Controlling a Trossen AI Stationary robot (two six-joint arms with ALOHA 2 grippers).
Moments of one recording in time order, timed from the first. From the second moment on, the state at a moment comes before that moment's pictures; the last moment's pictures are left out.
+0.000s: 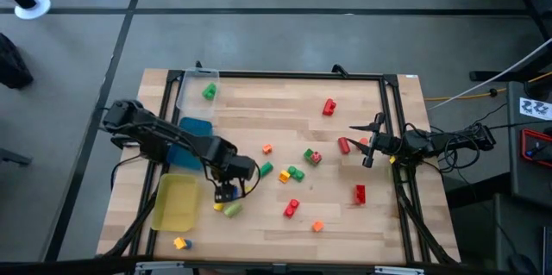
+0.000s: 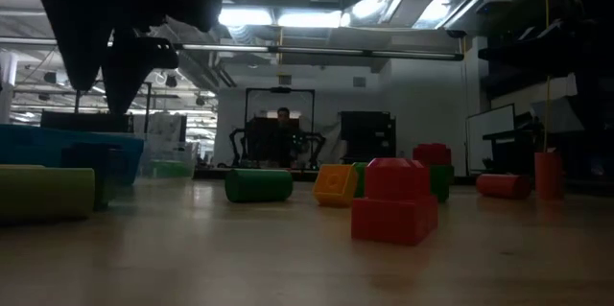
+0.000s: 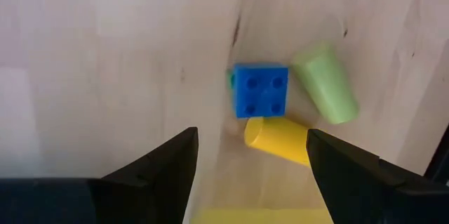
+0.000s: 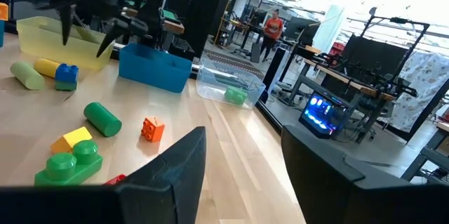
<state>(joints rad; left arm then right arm) -0.29 1.64 1.19 -1.01 0.12 -0.41 0.22 0.04 0.03 0.02 0.48 -0.35</state>
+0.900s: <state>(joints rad) -0.31 1.76 1.19 -0.90 0.09 -0.46 0.22 0.04 0.03 0.02 0.48 -0.35</state>
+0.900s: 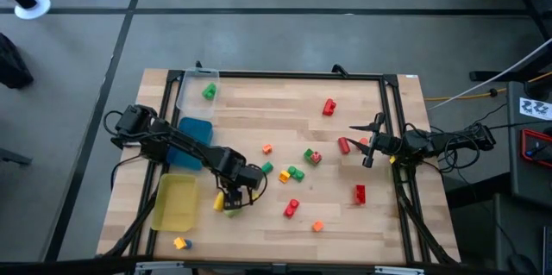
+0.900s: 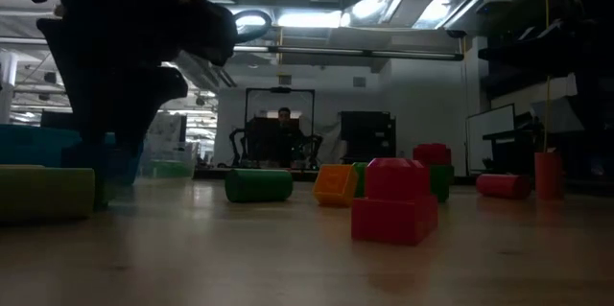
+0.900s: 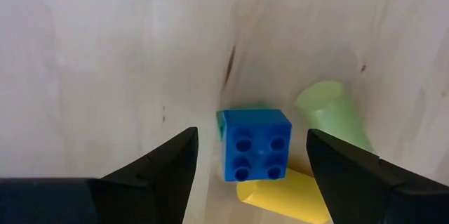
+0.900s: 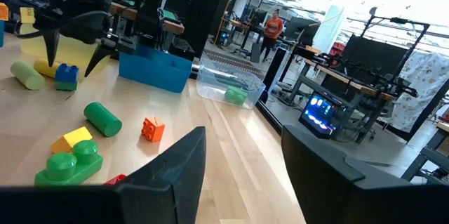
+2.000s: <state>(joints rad) -0.34 1.79 1.18 -0.88 0.08 -0.50 0.22 0.04 0.03 0.02 0.48 -0.35</state>
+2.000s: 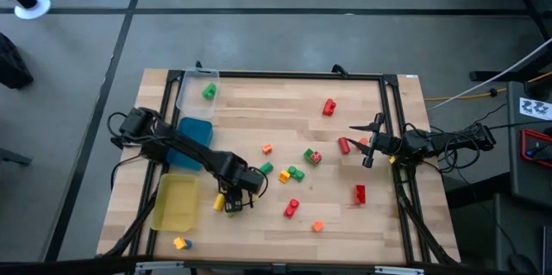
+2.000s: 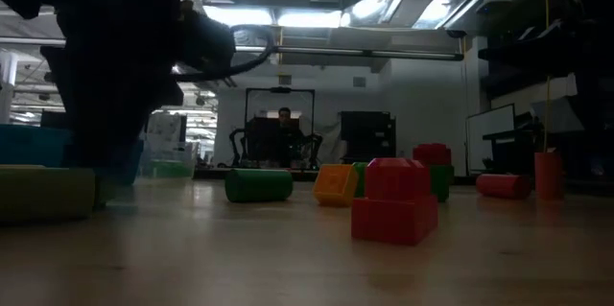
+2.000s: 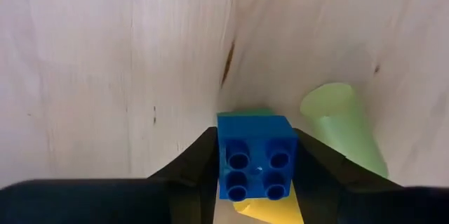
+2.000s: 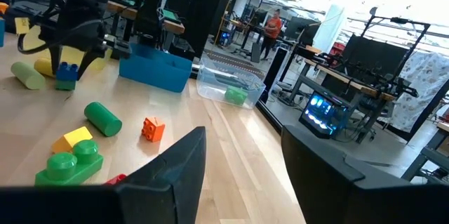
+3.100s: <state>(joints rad) -0.02 1.59 1.19 -1.55 -0.22 -0.43 0.22 0.04 0.03 0.02 0.48 -0.35</state>
